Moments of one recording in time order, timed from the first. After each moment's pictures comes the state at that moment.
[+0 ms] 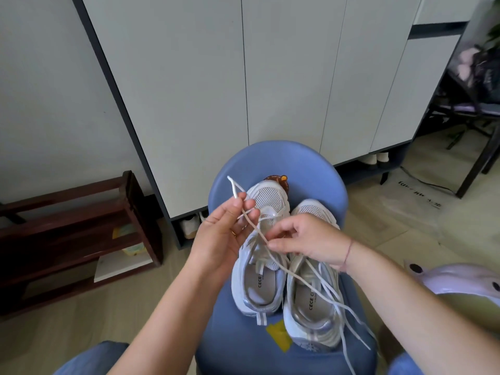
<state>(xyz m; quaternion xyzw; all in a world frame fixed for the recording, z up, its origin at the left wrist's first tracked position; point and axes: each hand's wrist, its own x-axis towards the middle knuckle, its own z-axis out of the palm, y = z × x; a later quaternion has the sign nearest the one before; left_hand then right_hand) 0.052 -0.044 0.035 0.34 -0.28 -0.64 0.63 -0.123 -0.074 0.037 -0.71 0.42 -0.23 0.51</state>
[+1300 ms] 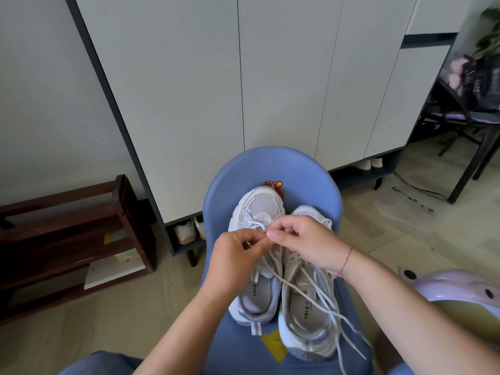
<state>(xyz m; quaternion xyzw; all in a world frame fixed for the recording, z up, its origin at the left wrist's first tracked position) 0.031 -0.034 0.023 0.56 -0.57 -0.38 0.46 -0.126 -0.078 0.033 -0.74 0.43 -0.28 0.44</state>
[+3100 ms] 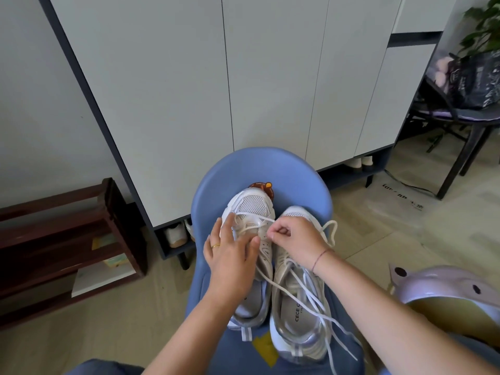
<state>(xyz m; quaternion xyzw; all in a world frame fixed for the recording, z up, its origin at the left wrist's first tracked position) 0.016 -0.057 -0.018 0.69 -0.65 -0.15 0.29 -0.127 -0.105 0.001 -0.71 0.54 -0.30 0.33</state>
